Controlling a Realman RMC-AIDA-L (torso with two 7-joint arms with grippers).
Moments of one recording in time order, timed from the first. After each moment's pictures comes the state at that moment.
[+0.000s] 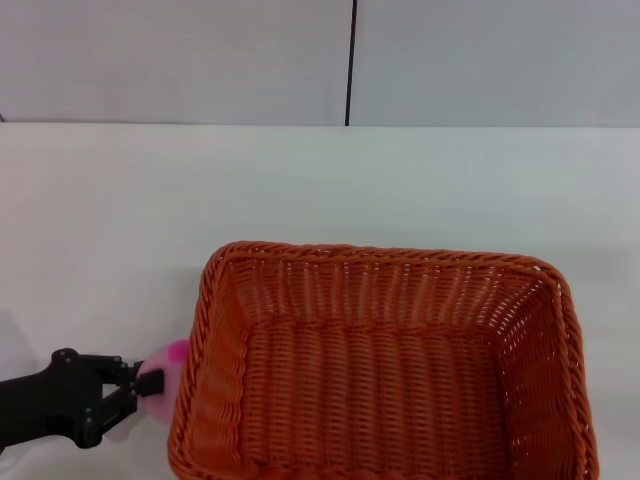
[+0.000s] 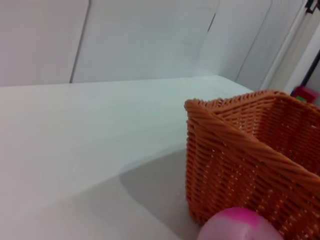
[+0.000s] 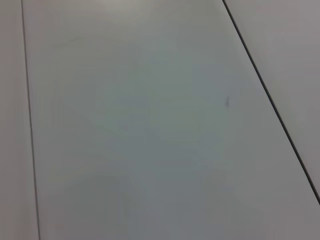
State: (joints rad) left arm -0.22 -1.95 -2.34 -0.41 1.89 -1.57 2.03; right arm 0.21 2.07 -0.34 -0.32 -1.18 -1.78 0.89
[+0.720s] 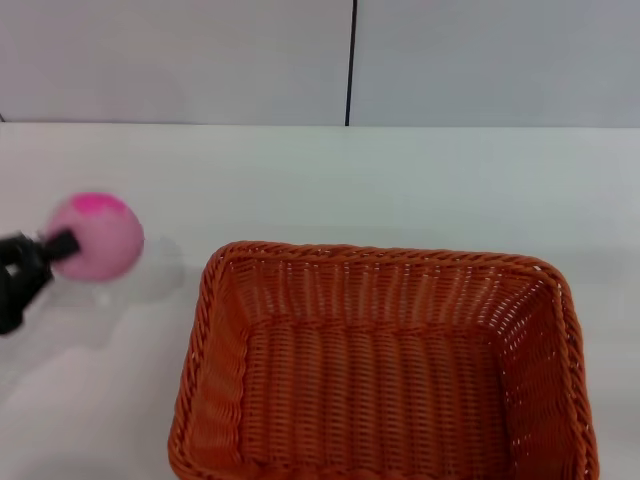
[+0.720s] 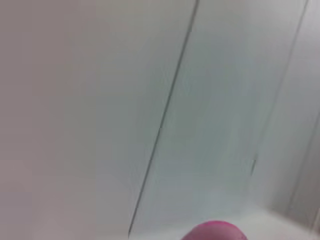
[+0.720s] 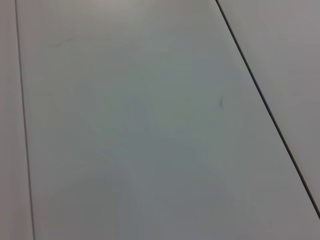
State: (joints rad) left arm -0.21 -1.99 -2.79 -0.46 1.88 -1.80 2.04; right arm 0.20 2.07 -0.33 -0.31 -1.18 -1.78 0.89
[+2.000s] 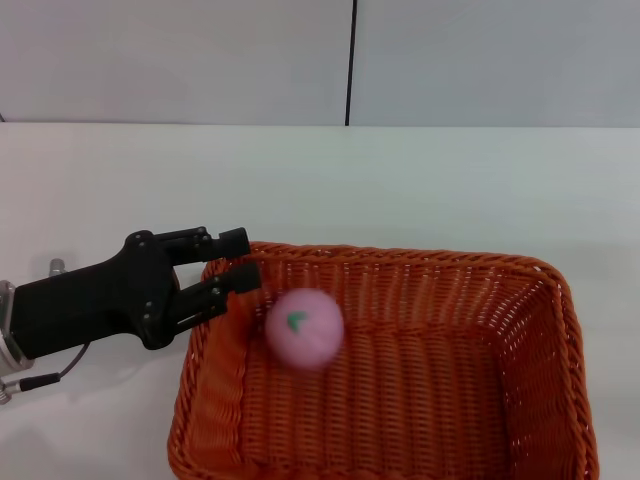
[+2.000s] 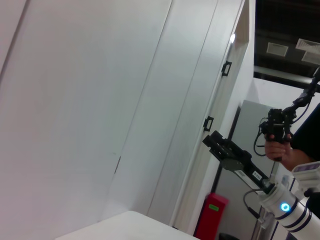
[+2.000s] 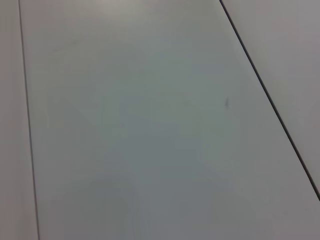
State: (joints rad) left arm -0.39 -2.04 -2.51 -0.41 1.84 -1.86 2.00; right arm 0.22 2.07 -0.33 -0.31 -1.18 -1.78 0.89
